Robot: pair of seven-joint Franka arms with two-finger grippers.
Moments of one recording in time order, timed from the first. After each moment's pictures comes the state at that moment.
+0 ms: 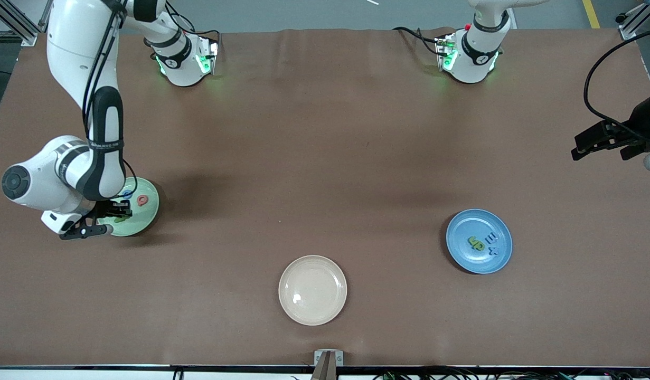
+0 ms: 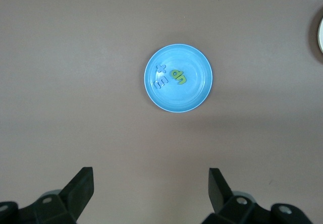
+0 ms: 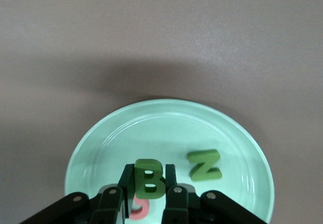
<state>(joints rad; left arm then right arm) 0.09 0.10 -0.12 -1.44 -0.01 1.55 -0.03 0.59 0.66 -0.81 -1.96 0.65 2.24 -0.74</state>
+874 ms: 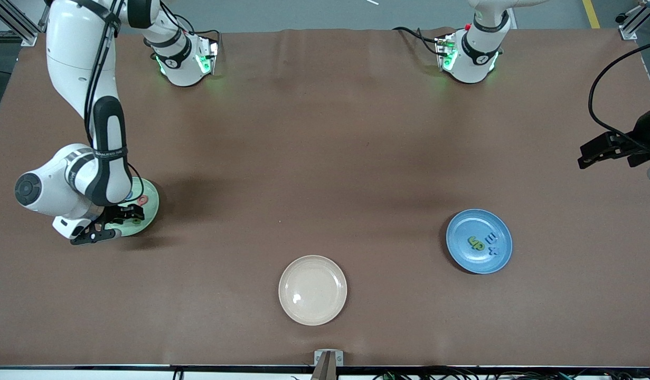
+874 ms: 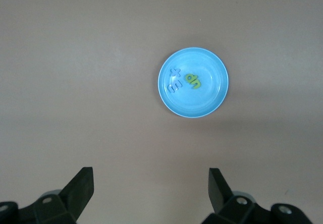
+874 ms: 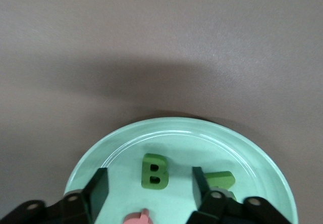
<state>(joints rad) 0.10 0.12 -0.11 -1.44 0.03 1.59 -0.03 0.55 0.66 -0.76 -1.93 0.65 2.24 -0.75</state>
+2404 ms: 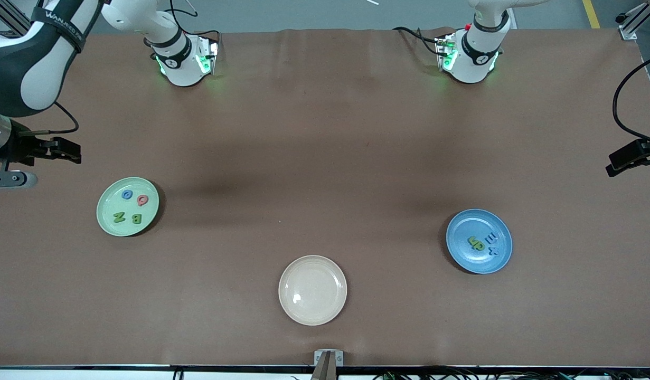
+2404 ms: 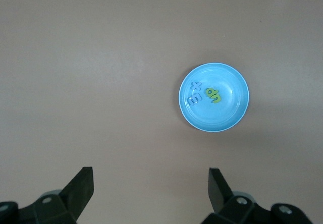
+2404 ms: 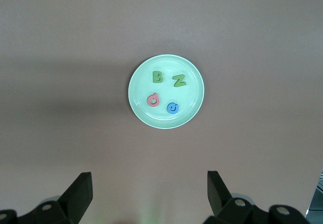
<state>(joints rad) 0.09 0.13 -0.04 -1.43 0.05 1.62 -0.02 1.17 0.61 -1.60 -1.58 0.45 1.47 -0.52</state>
